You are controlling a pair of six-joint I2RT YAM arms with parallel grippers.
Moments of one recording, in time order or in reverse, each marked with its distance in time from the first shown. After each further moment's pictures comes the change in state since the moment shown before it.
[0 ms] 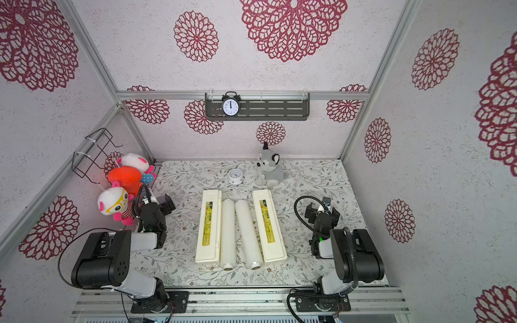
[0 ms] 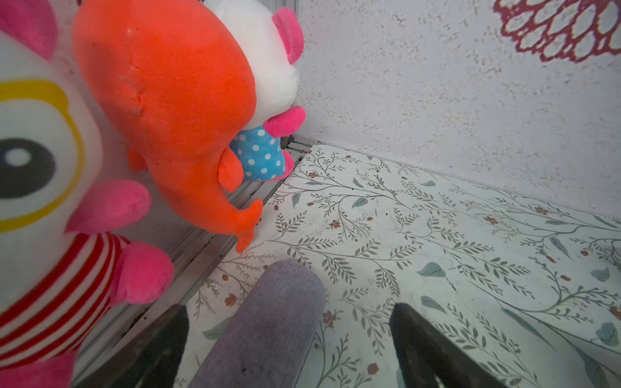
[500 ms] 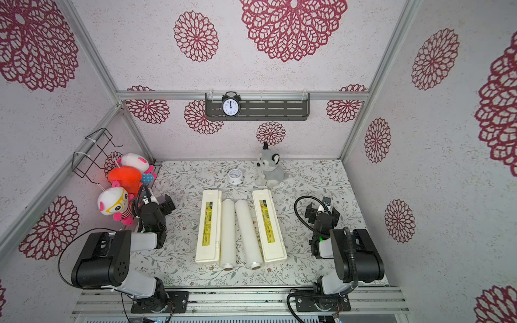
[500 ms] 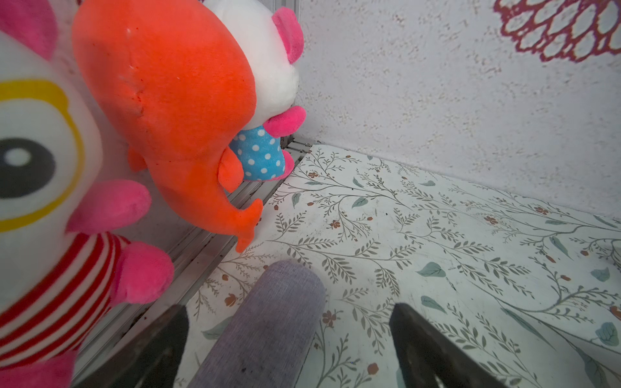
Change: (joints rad) left arm 0.000 0.000 0.000 0.000 0.000 0.000; right arm 0.000 0.000 0.000 0.002 0.000 0.000
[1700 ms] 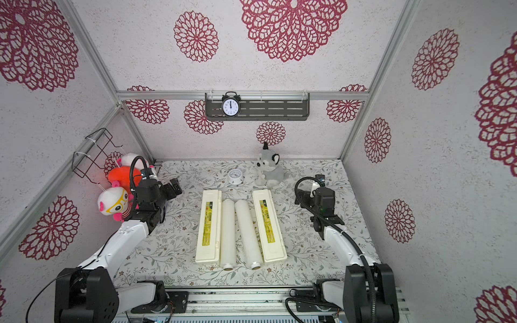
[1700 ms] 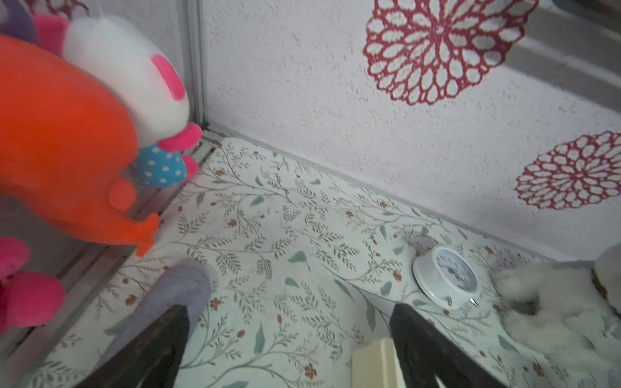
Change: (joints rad) left arm -0.136 -0.295 0.392 -0.869 0.194 -0.260; right arm 0.085 -0.297 0.467 -1.009 -0.362 0.150
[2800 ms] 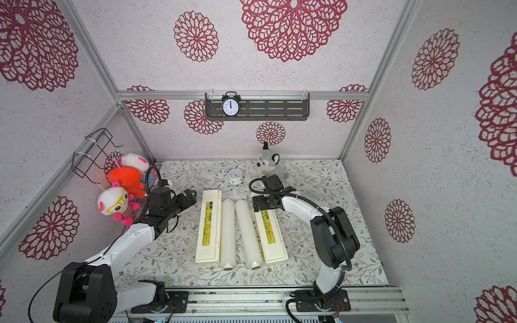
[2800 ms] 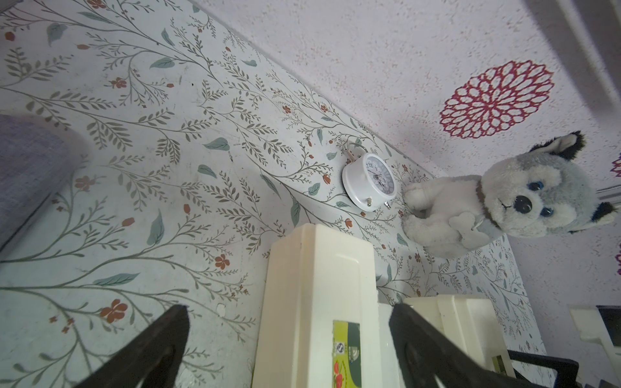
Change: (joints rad) left arm -0.079 0.019 -0.092 -0.028 0.230 -0.243; right arm 0.399 0.510 0.521 -0.527 -0.016 0.077
